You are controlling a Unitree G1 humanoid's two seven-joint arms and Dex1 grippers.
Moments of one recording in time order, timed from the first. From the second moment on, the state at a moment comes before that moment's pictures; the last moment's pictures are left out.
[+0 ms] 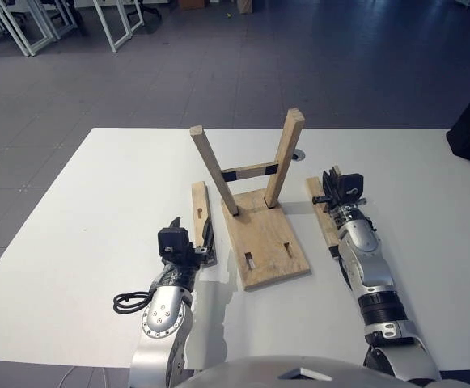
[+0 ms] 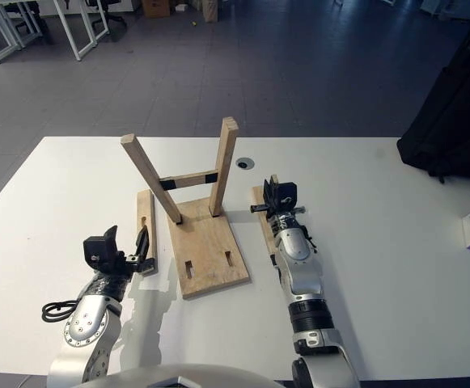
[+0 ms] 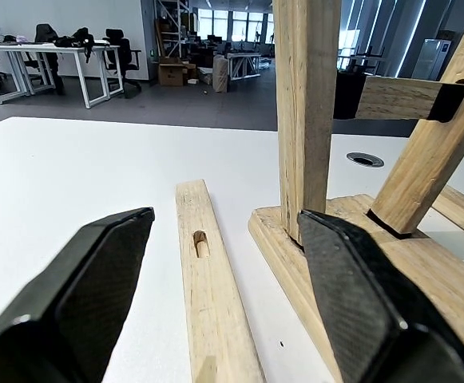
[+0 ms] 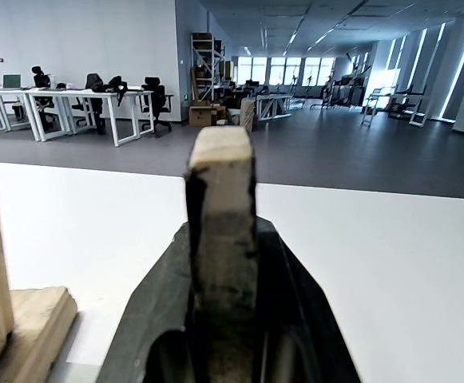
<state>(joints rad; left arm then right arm) 0.43 0.02 -0.11 -0.58 -0.04 0.27 0.01 -0.23 -0.09 0.02 0.28 0.08 -0.09 0.08</state>
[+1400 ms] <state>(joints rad) 0.40 0.01 -0.10 -0.55 -0.03 0.27 0.01 -0.59 -0.15 -0.04 0.21 -0.03 0.39 -0.03</state>
